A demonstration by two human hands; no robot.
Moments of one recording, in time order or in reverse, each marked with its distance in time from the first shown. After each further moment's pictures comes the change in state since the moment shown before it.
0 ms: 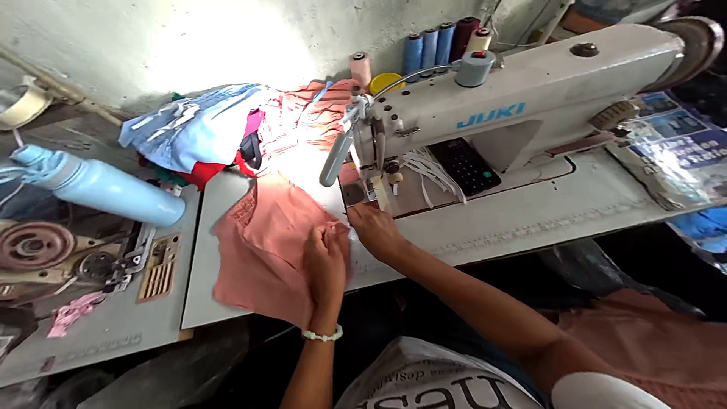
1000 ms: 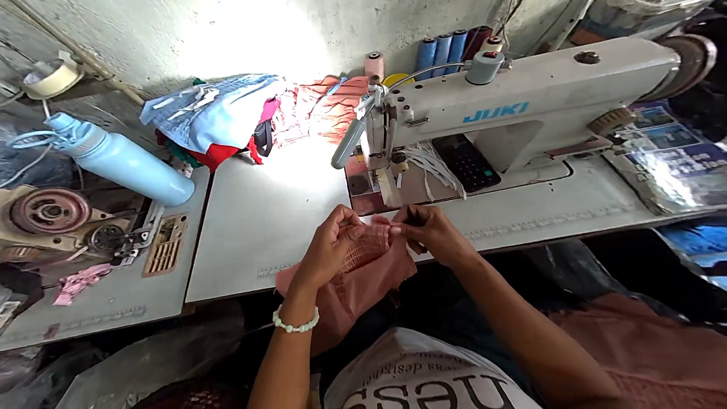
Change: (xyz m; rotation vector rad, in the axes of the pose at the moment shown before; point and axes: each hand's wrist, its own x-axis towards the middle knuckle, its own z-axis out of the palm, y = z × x) left_hand 0.001 0.026 -0.057 -0.469 -0.527 0.302; right_hand -0.076 0.032 -0.066 1.196 0.026 0.166
